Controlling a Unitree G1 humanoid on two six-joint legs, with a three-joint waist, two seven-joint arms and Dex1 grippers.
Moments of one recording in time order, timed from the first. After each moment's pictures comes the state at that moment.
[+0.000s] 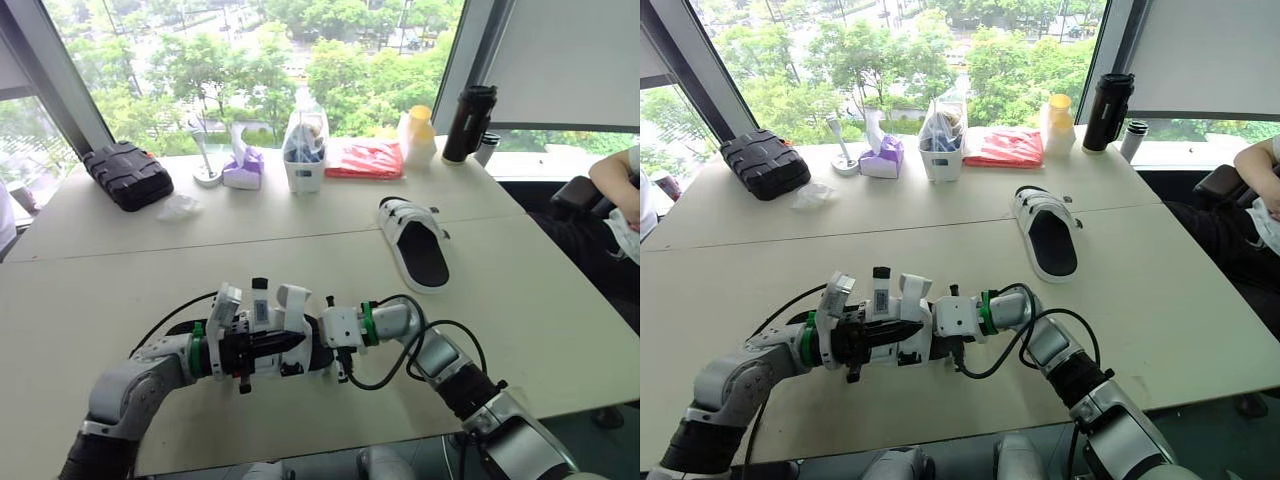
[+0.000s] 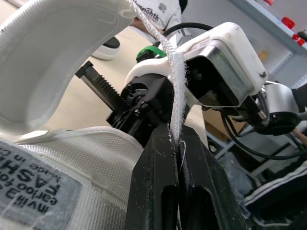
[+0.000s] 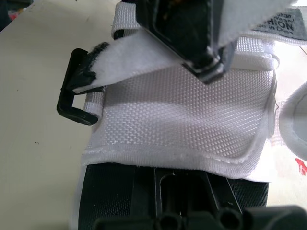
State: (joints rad) left arm -0.12 0.51 -0.01 -0.21 -0.73 0.66 -1.08; right arm -0.53 -0.32 0.49 0.29 -0.06 -0.25 1.11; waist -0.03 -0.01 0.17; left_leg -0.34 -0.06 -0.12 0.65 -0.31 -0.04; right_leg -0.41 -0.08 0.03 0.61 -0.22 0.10
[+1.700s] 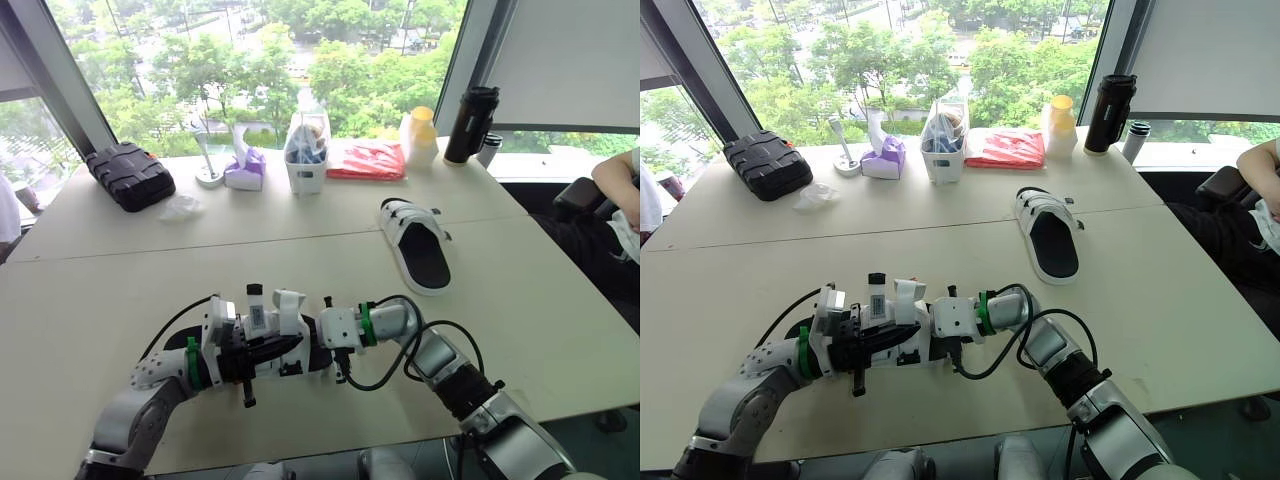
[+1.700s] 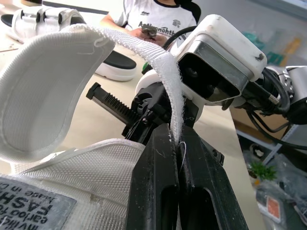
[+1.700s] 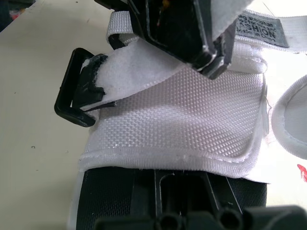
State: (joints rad) left arm 0.00 0.47 -0.02 -0.24 -0.61 0.32 -1.07; right arm -0.53 -0.31 0.49 0.30 -0.07 -0.25 1.11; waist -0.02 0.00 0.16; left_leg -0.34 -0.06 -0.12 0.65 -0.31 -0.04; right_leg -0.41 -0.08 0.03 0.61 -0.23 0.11
